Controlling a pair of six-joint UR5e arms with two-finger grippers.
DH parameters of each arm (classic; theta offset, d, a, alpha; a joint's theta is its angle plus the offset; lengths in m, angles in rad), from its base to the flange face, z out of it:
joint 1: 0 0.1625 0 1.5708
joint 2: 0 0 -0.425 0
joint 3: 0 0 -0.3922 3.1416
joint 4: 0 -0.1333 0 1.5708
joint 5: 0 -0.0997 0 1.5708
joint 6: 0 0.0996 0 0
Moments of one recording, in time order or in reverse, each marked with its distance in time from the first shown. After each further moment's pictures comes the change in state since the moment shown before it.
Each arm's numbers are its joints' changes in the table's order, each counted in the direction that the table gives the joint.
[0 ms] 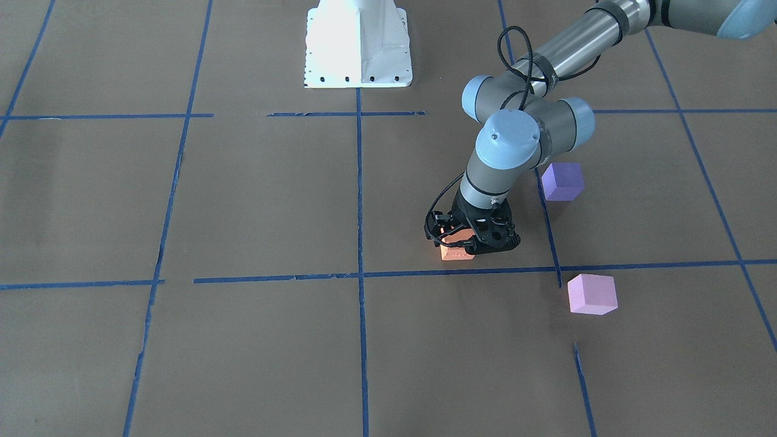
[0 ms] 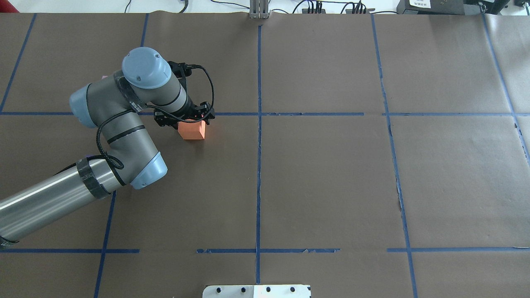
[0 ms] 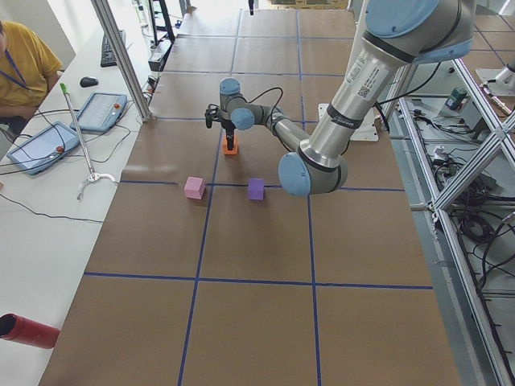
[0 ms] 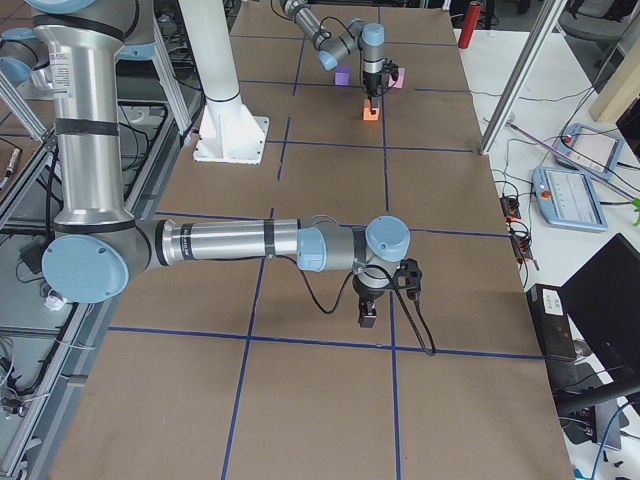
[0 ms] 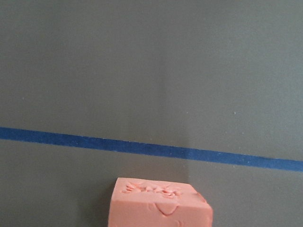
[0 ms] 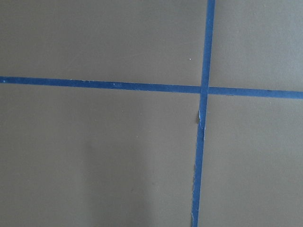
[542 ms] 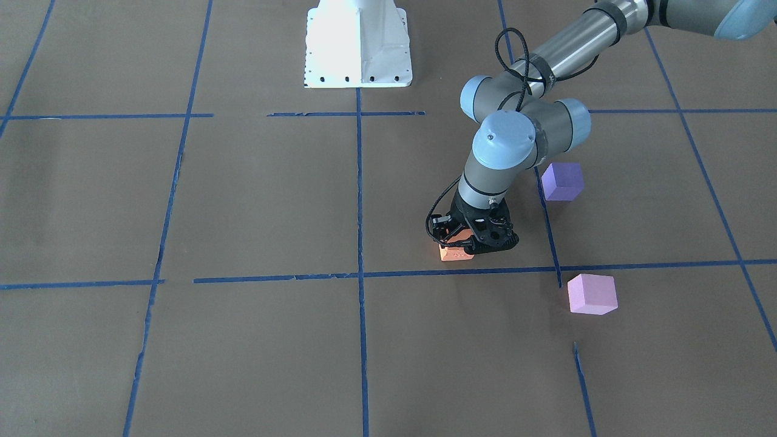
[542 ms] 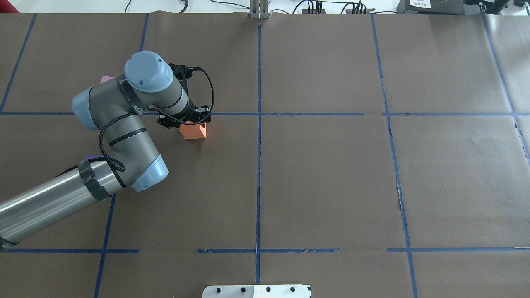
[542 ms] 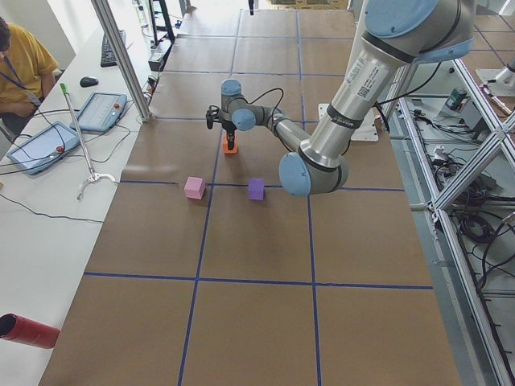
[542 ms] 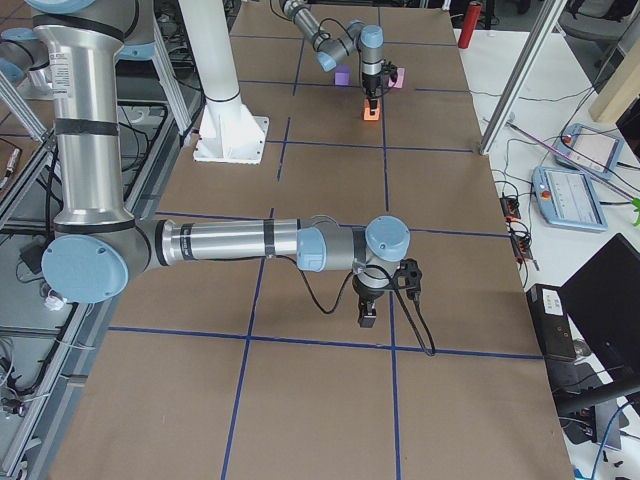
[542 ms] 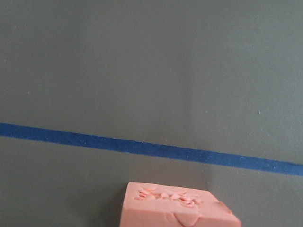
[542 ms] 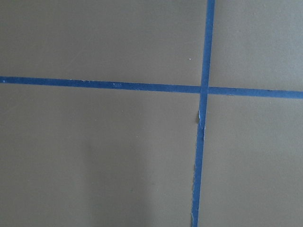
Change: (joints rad) left arm -0.006 0.009 -0.024 0.000 0.001 -0.003; right arm 0.000 0.000 -0.001 0.000 0.000 0.000
